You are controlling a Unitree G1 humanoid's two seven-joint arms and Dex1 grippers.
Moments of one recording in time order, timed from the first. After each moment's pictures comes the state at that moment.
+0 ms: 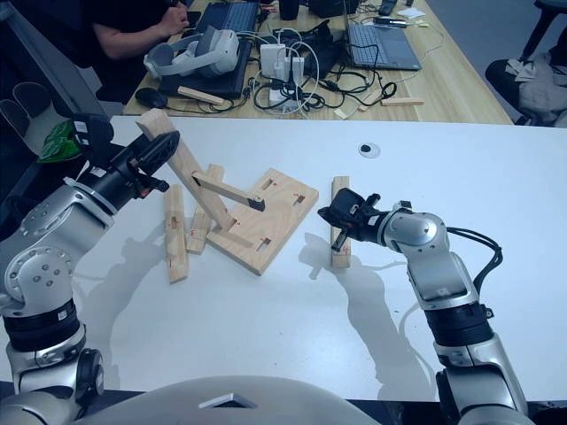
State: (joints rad) left arm -0.28 0.42 0.24 -0.49 -0.79 0.88 -0.16; right arm -0.23 -0.60 0.16 -0.15 0.02 0.42 0.85
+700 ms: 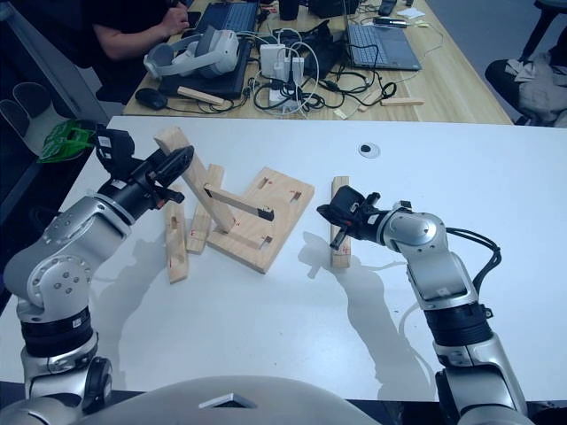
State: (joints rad) left arm -0.22 0.37 0.15 -0.50 -0.69 0.81 -0.14; right arm -0.23 -0.59 0.16 -0.15 0.05 0.42 0.82
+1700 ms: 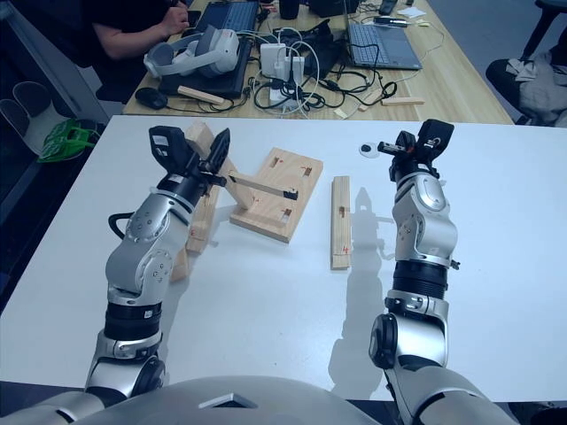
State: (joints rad) left arm -0.29 0.08 -0.06 -0.29 -0.27 0.35 -0.08; right arm -0.51 -0.20 -0.34 0.24 0.27 0.41 0.06
